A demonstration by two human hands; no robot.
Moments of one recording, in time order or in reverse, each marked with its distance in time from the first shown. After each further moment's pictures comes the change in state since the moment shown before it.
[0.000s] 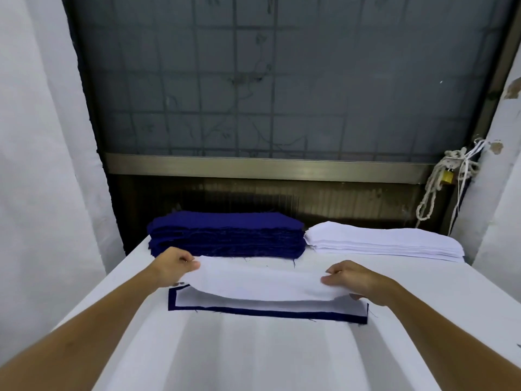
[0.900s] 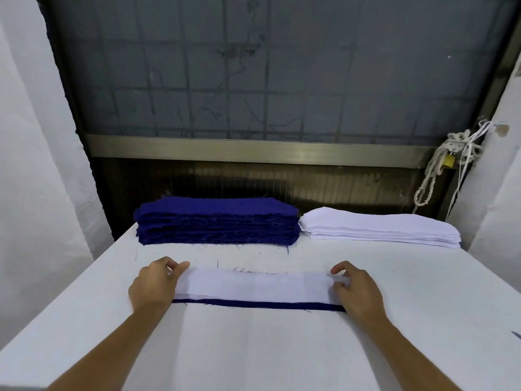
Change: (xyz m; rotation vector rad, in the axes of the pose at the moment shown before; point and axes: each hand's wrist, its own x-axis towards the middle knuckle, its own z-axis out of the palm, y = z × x) left_hand -0.018 -0.043 0.065 0.230 0.493 -0.153; right_hand -0.009 0.054 0.046 -0.239 0.591 -0.188
